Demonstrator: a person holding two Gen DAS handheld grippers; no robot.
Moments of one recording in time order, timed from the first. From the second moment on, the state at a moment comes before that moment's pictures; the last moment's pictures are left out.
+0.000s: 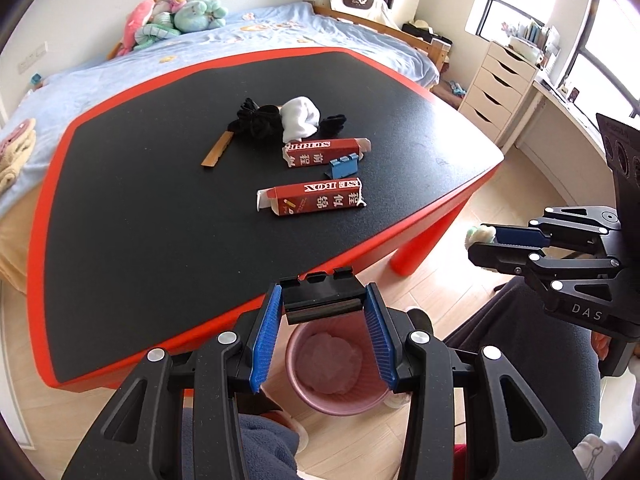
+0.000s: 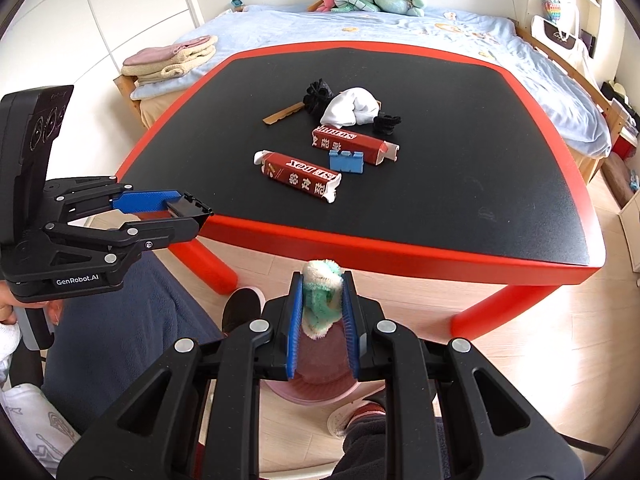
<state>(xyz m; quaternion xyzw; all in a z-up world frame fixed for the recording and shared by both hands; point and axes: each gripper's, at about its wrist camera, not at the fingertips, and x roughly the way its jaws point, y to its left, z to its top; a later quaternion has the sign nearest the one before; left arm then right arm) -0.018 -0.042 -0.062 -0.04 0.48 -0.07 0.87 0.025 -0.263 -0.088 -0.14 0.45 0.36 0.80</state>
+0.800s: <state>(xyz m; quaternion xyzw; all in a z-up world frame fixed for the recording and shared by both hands) -0.038 -0.054 -0.076 -0.05 0.49 -0.08 0.87 0.011 -0.270 -0.106 -0.14 0.47 0.36 0.79</state>
